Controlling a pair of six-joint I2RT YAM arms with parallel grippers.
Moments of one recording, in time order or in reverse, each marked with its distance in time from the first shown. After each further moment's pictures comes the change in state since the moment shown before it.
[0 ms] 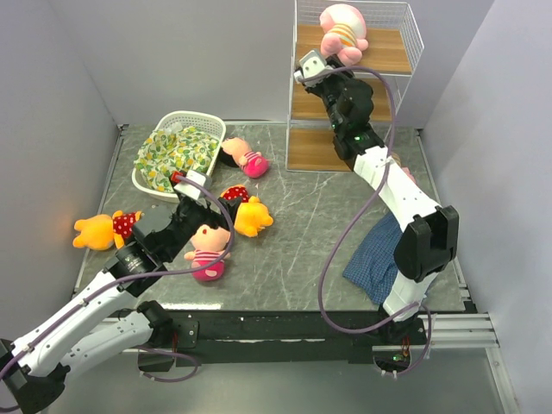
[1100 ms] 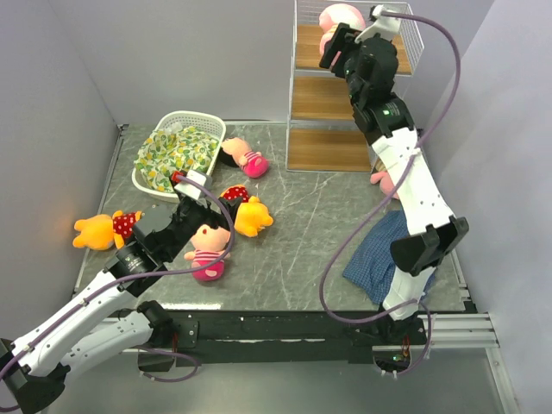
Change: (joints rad) left arm 0.000 0.005 0.000 0.000 -0.001 0.000; right arm -0.034 0.035 0.526 -0.645 0.177 1.116
